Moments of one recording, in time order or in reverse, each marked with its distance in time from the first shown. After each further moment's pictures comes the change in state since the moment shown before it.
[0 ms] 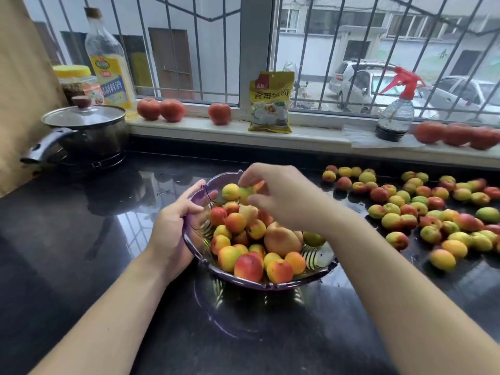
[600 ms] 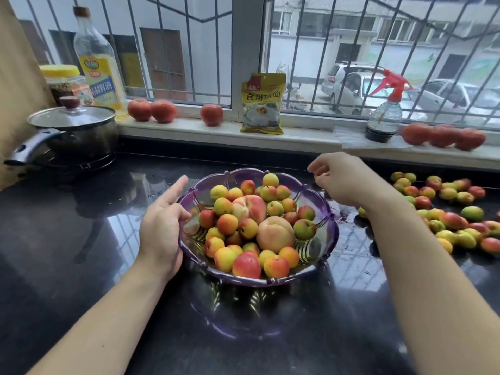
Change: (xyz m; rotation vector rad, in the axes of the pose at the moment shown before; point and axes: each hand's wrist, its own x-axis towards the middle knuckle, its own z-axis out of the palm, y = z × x) left_hand 0.000 -0.005 -0.002 0.258 0.138 0.230; right_hand -0.011 0.079 -0.053 -0.127 0.123 0.452
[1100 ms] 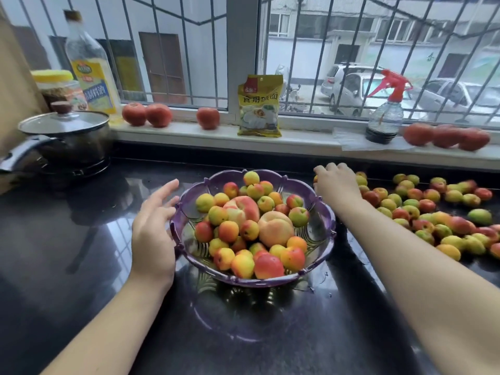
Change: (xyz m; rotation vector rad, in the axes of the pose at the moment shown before) left_hand 0.003 -0.009 -0.001 0.073 0.049 0.233; right_hand 0.085 0.074 0.074 -0.581 0.158 -0.020
